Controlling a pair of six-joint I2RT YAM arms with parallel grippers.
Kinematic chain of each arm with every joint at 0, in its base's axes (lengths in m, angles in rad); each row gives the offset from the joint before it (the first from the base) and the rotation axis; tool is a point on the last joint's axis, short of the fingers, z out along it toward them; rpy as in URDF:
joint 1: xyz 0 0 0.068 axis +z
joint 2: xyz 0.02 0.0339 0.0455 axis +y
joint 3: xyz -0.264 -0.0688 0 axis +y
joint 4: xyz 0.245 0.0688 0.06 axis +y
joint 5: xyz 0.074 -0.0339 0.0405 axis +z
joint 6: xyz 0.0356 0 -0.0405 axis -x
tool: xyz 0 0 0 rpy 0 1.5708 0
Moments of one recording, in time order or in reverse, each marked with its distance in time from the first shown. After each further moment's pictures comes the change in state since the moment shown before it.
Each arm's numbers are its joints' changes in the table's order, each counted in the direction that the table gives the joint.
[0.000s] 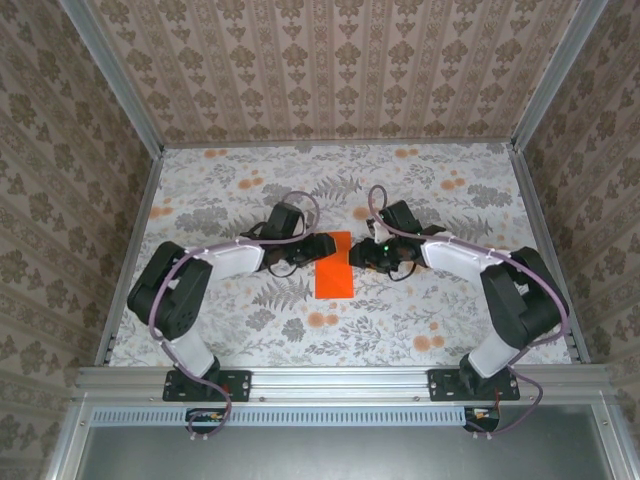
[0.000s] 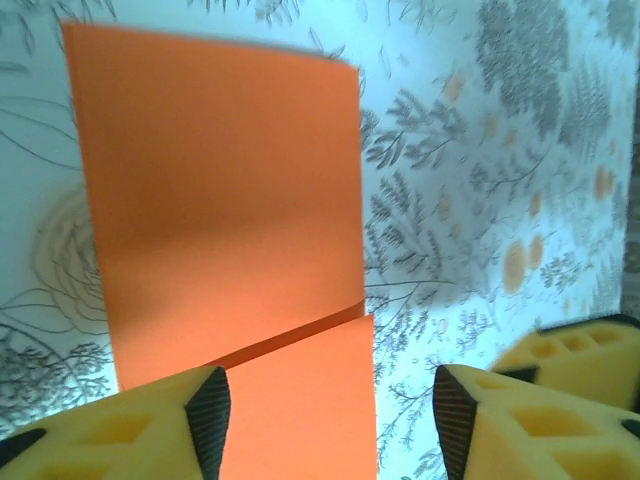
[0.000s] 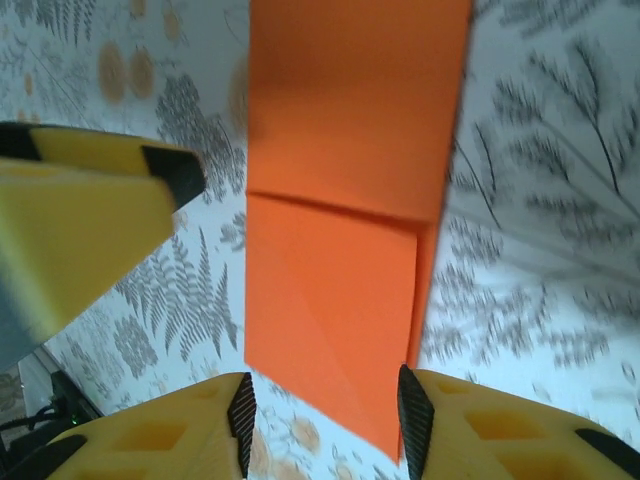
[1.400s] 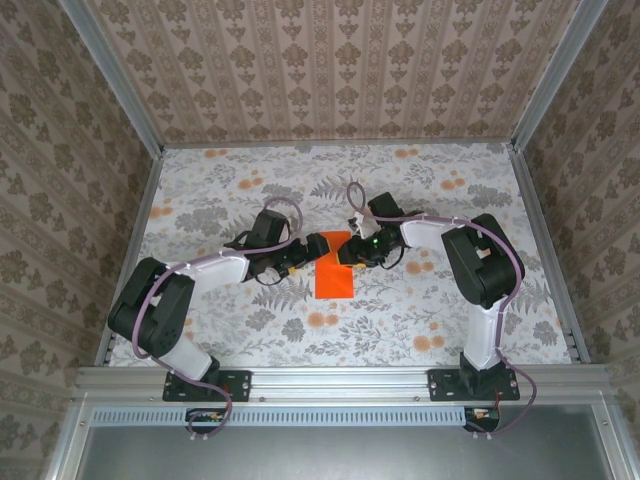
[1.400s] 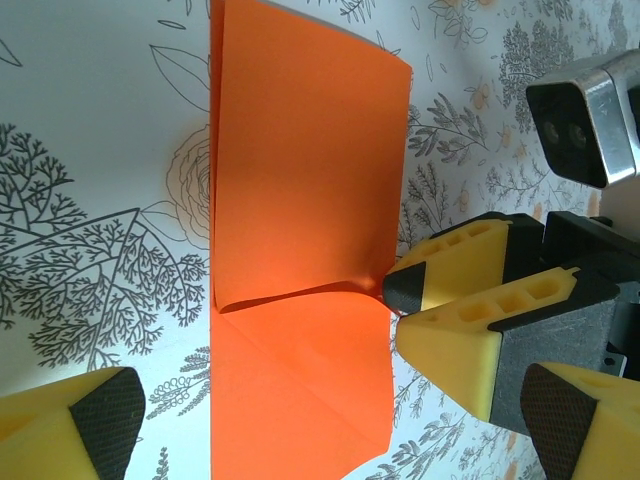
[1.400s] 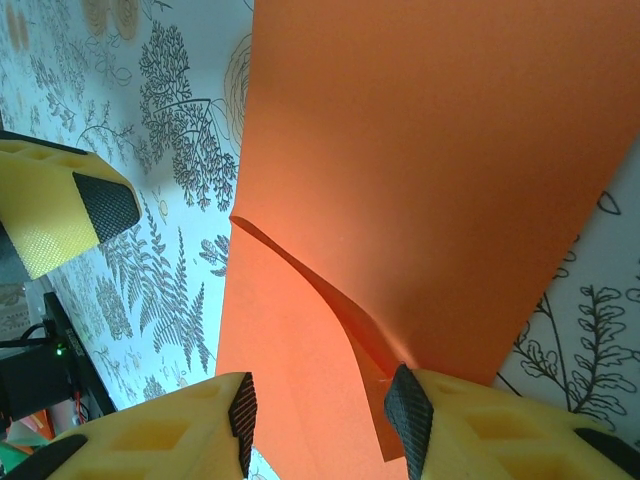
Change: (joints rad) left arm 0.026 -0.116 0.133 -0.013 0.014 0.063; right arm -0.039 0.299 -0.190 0.056 0.214 0.257
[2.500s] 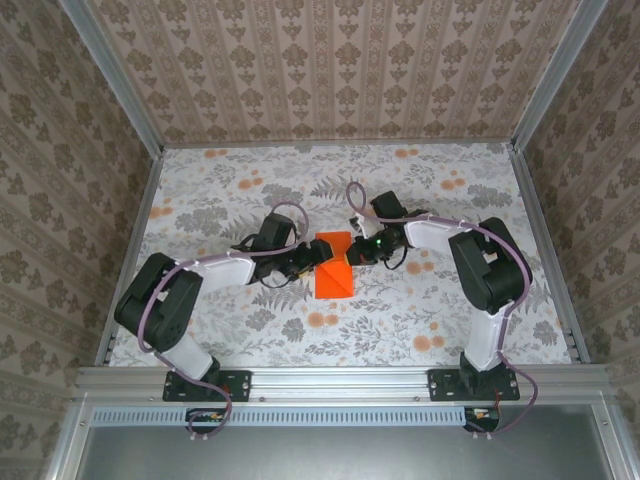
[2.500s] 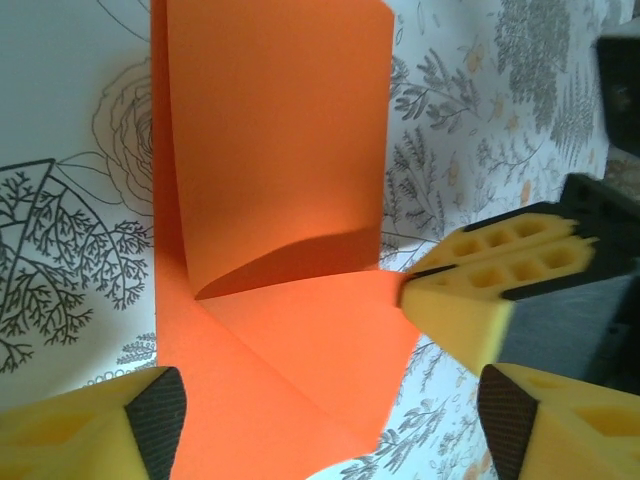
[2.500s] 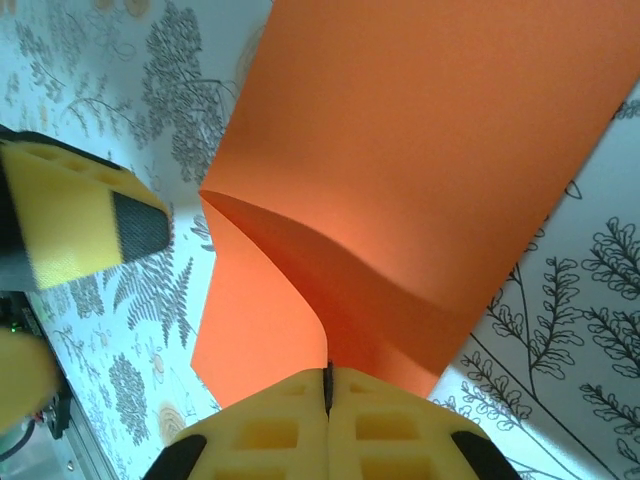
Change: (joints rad) left arm -0.040 0.052 0.008 -0.060 -0.040 0.066; right arm -0.010 -0.064 0.020 0.033 -0.048 0.111
